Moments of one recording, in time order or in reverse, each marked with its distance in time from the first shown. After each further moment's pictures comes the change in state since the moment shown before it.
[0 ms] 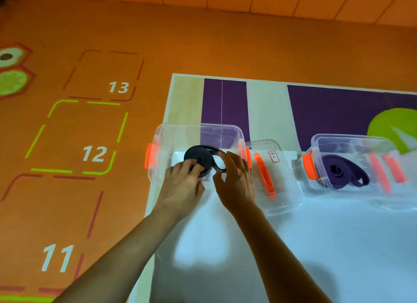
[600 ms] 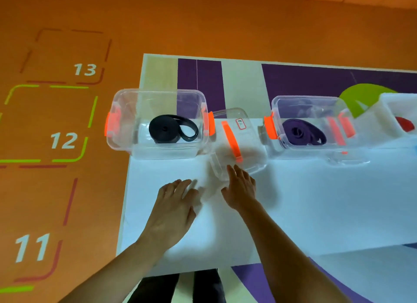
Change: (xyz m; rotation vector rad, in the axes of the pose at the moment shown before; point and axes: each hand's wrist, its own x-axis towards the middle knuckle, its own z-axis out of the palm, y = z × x) left_hand -0.106 0.066 0.097 0.043 0.059 0.256; right_hand -0.100 0.141 -0.013 -0.348 -0.481 0.325
